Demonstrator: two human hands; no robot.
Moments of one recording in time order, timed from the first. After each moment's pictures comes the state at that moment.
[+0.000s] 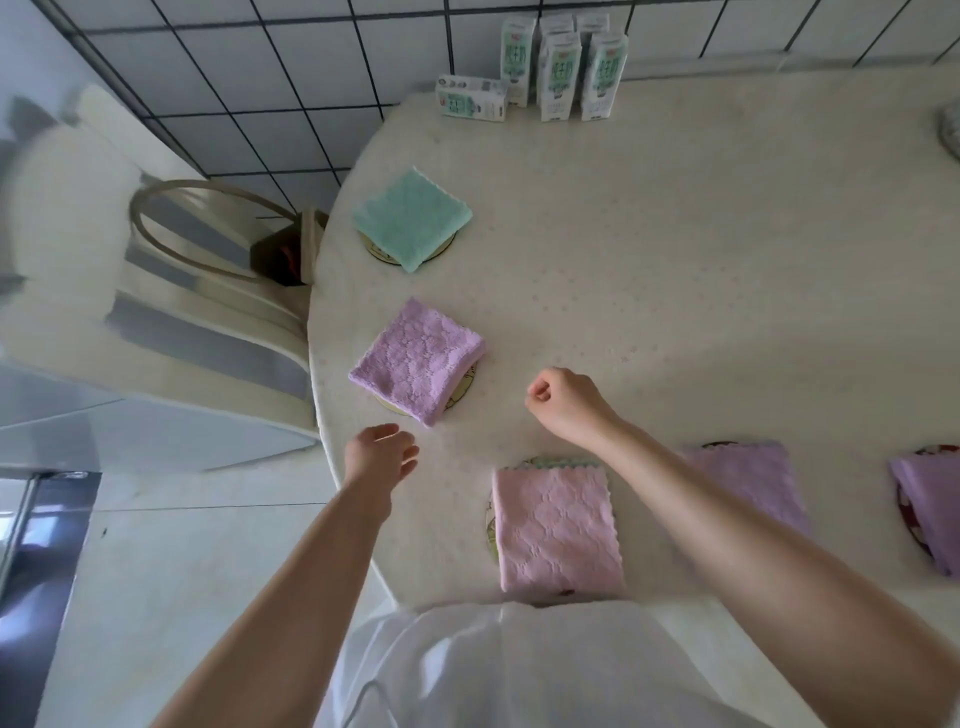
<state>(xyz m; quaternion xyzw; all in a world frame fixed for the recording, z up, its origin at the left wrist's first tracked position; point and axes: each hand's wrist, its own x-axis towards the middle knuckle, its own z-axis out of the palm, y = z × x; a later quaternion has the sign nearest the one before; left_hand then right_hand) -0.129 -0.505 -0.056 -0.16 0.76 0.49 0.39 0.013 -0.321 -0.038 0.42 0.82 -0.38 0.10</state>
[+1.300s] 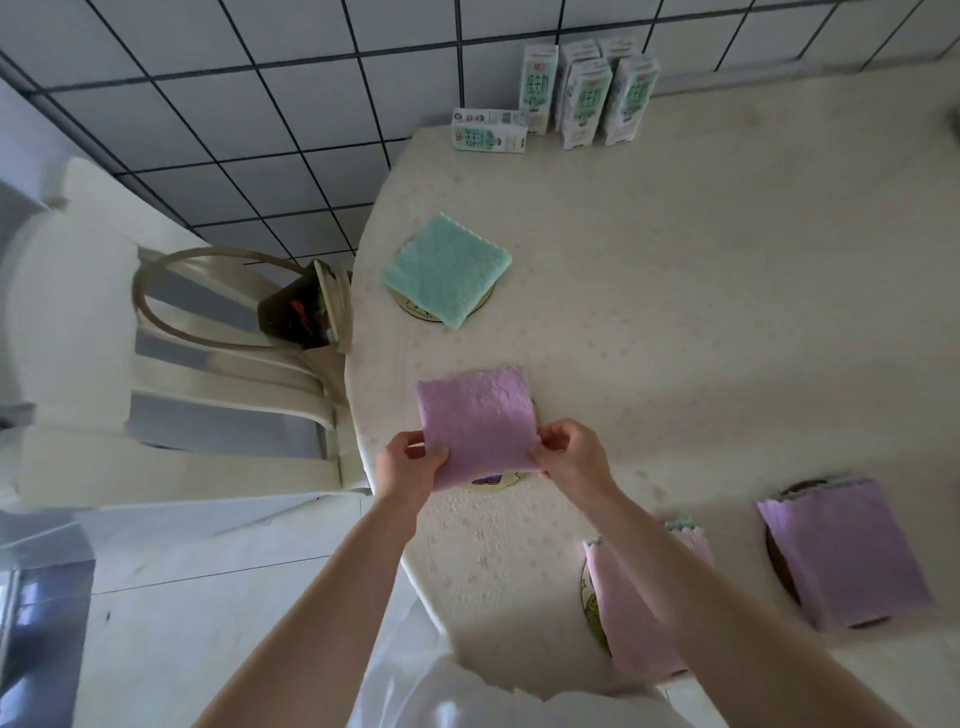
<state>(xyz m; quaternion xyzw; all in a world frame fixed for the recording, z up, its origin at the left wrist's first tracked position) -0.244 -0.479 -0.079 0.01 0.81 0.39 0.44 -0.080 -0.367 -0.076 0.59 0.61 -0.53 -0.05</state>
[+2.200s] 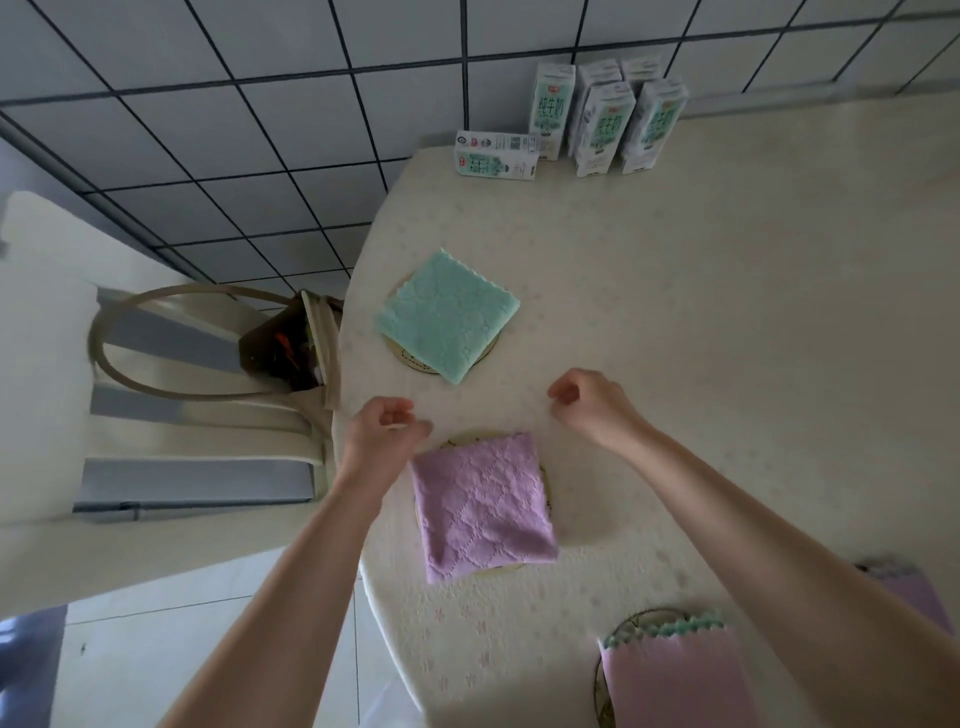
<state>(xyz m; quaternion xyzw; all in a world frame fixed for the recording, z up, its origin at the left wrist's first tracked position) -0.323 -0.399 -0.061 0.09 0.82 0.40 0.40 -0.141 -0.230 -0.065 0.52 0.75 -0.41 0.06</state>
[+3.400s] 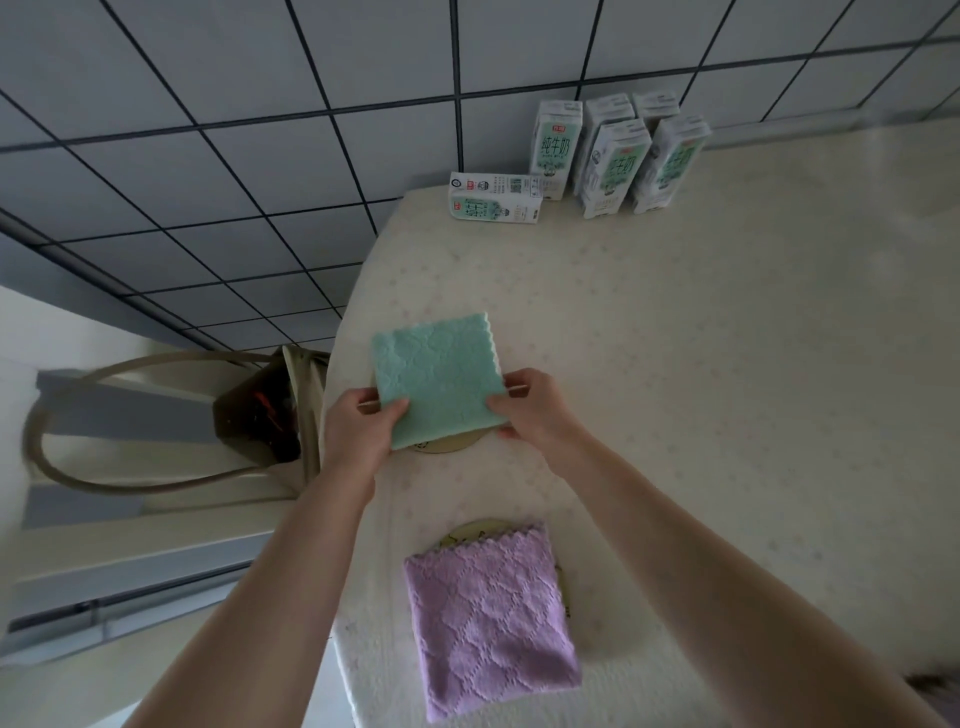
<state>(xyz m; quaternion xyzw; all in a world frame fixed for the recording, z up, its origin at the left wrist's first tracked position) -0.394 -0.307 -0.085 0.03 0.82 0.43 0.37 -0.251 -0.190 -0.098 0.57 0.51 -0.64 -0.06</state>
